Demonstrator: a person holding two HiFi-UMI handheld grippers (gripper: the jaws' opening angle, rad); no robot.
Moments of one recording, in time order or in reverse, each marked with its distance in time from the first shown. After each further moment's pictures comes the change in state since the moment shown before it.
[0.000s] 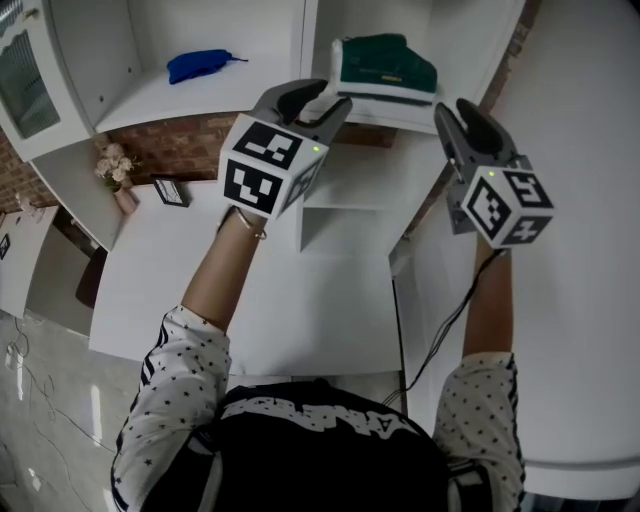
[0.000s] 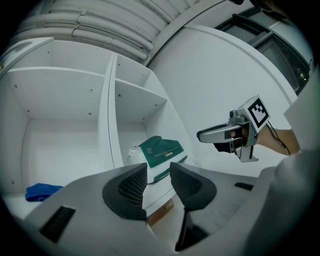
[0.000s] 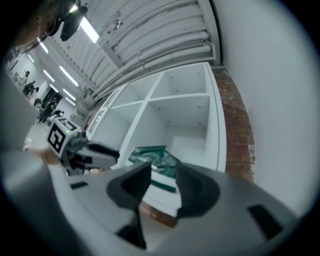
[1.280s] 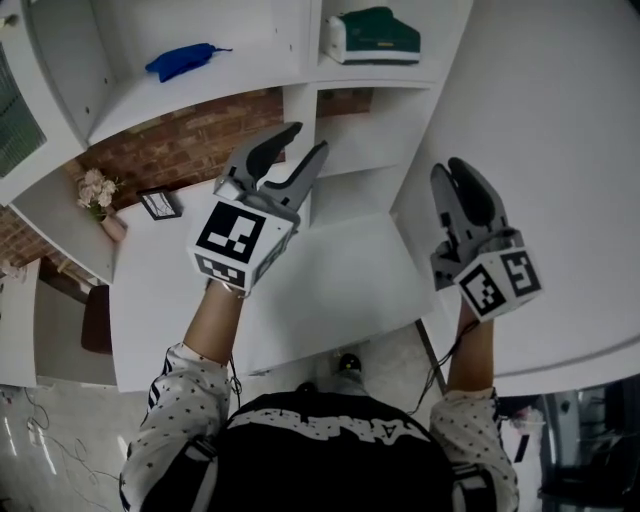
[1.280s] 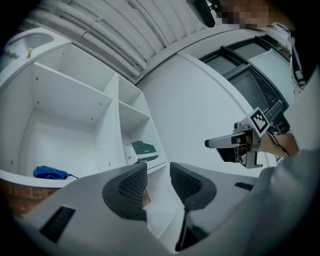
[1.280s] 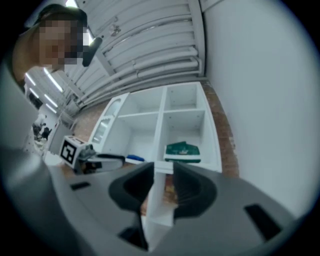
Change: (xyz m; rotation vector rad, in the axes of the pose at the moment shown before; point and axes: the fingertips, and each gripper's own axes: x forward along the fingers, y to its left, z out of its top) left arm -0.144 -0.028 -0.024 -0.041 -0.177 -0.249; right arm -0.129 0.150 -0.017 0.128 -0.045 -0.185
